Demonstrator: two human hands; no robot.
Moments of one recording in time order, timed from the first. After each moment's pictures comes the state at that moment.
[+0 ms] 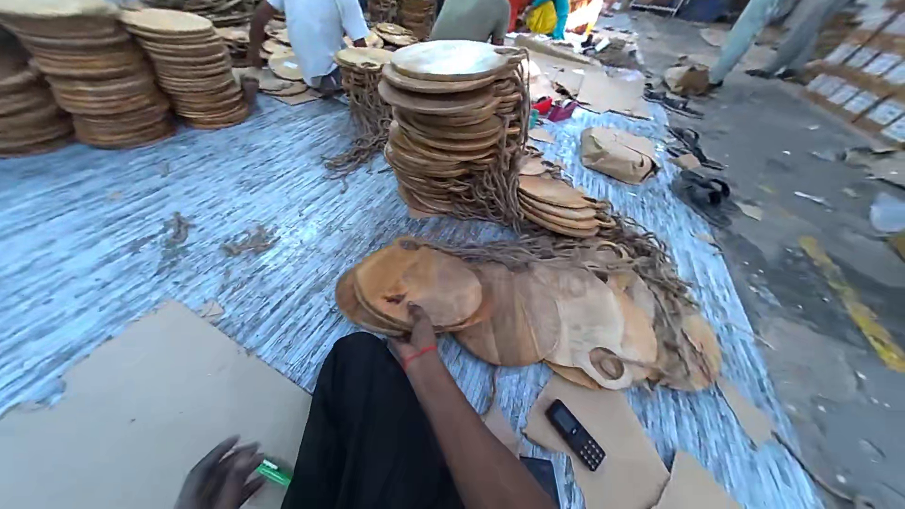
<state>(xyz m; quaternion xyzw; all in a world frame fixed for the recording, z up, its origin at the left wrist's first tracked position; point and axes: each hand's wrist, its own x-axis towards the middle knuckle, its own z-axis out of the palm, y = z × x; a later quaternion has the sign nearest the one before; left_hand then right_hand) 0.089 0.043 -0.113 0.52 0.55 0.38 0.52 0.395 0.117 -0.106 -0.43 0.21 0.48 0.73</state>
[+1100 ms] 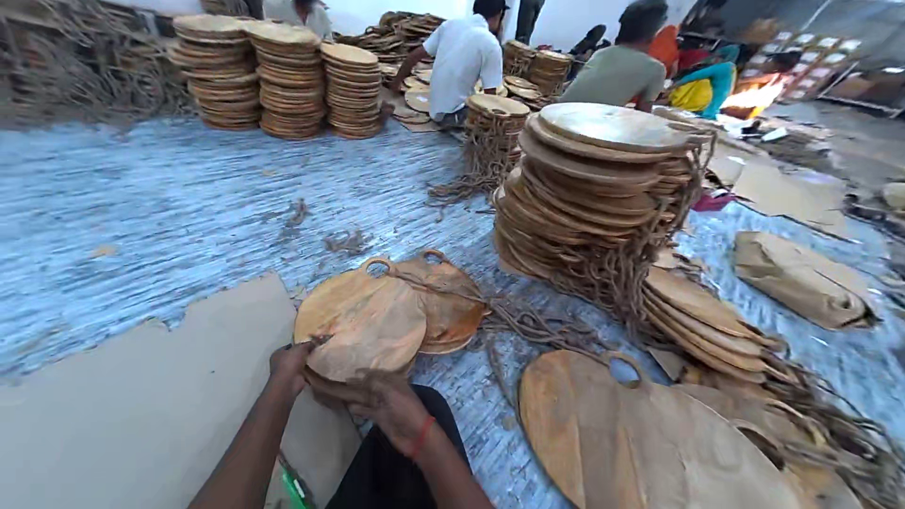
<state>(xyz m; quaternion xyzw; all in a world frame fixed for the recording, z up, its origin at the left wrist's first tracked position) 0.106 0.261 -0.199 0.18 0.72 0.42 0.52 0.293 0.150 -0.114 -0.50 -0.24 0.72 0.42</state>
